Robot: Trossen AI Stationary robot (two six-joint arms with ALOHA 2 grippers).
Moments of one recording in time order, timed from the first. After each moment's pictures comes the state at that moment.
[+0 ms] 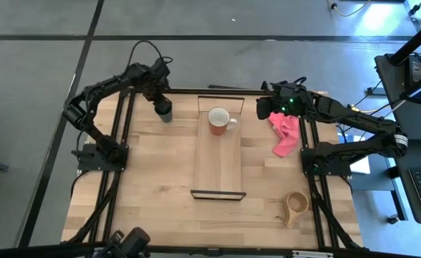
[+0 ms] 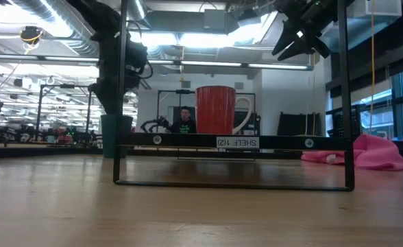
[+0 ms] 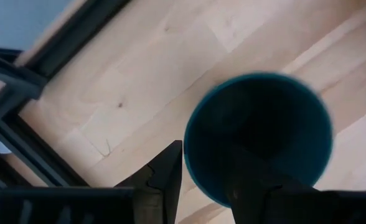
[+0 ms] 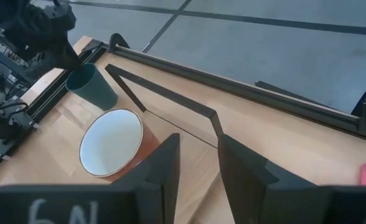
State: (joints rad) left arm 0.90 1.57 1.22 -1.07 -0.03 0.01; right arm -0.38 1.05 1.01 -0.54 0.27 0.60
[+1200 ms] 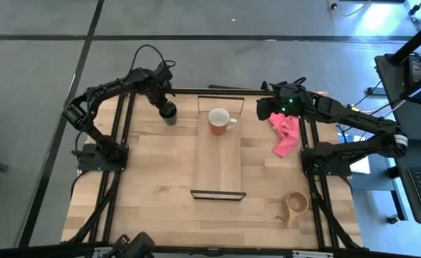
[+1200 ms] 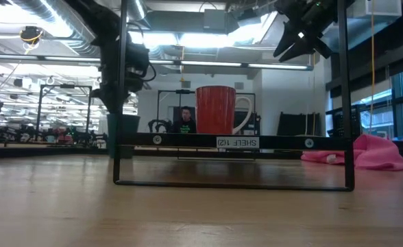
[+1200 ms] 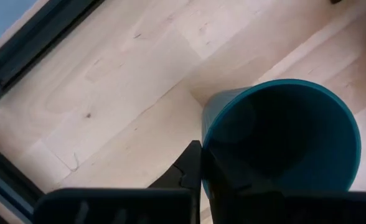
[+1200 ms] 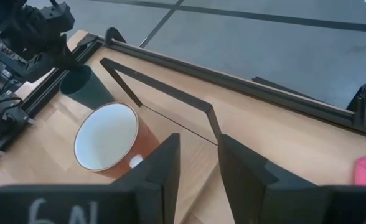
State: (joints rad) left arm 0.84 1.57 1.17 -0.98 0.02 -0.05; right arm -0.38 1.05 1.01 -0.57 0.27 0.60
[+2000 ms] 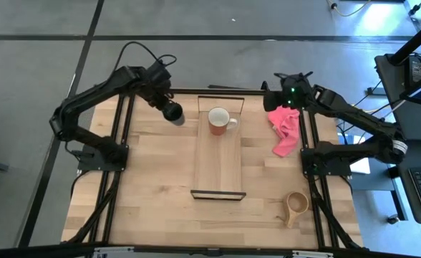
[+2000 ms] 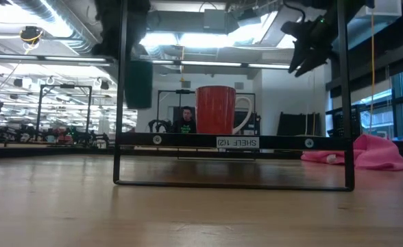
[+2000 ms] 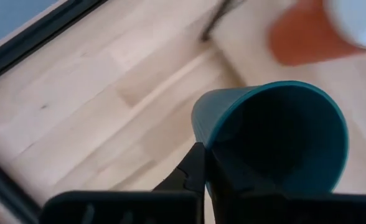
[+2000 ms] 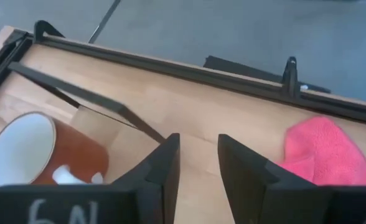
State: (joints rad) left arm 0.61 1.37 1.42 -1.23 0.07 -0.34; right arm -0.61 1.05 1.01 -0.70 0.20 0.57
